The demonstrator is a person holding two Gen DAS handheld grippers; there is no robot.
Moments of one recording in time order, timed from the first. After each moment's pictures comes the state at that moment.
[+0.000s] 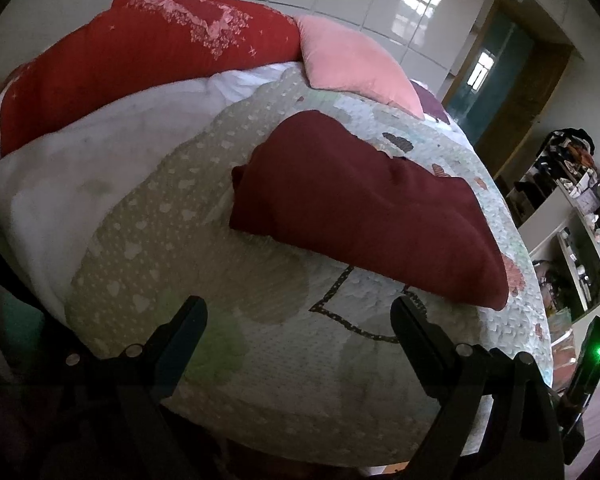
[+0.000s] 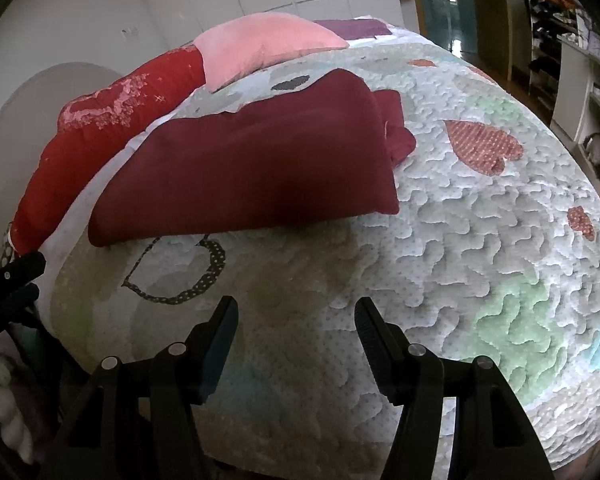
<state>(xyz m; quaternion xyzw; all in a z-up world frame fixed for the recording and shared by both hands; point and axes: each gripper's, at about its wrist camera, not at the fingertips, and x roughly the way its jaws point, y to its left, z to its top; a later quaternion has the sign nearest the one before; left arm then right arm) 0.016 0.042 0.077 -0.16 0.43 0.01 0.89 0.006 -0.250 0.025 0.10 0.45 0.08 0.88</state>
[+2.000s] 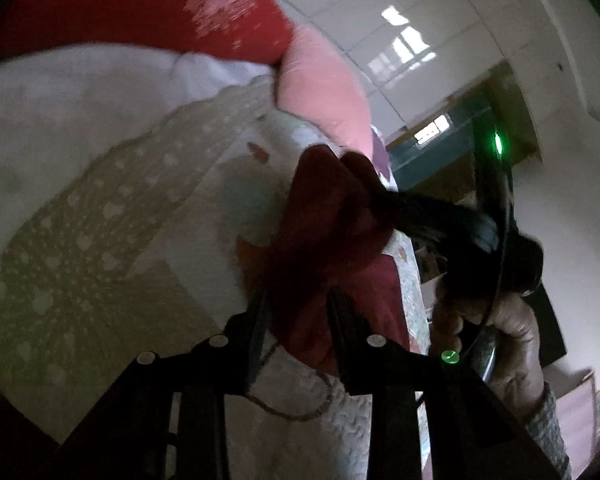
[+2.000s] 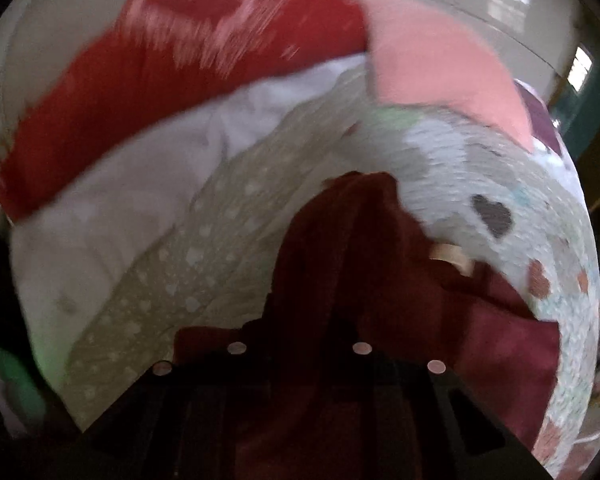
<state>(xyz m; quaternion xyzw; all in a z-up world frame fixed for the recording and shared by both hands) 0.051 0.090 0.084 -0.36 0.37 -0.11 0.85 0.241 -0.026 0.092 -0.11 0.50 0.21 0.83</state>
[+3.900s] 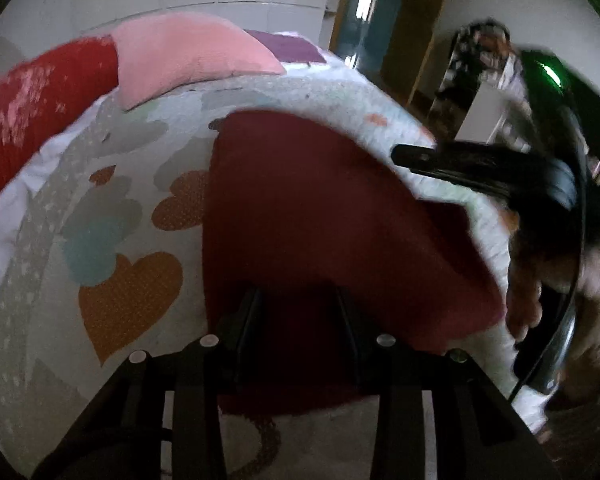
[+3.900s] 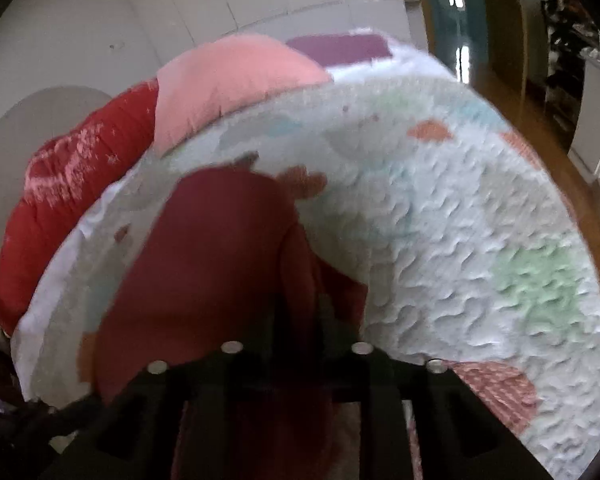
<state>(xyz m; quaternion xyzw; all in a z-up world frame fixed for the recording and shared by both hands) 0.136 -0.128 0.086 -0.03 0.44 -0.17 0.88 0.227 -0.335 0.055 0.11 0.43 0.10 0.89</state>
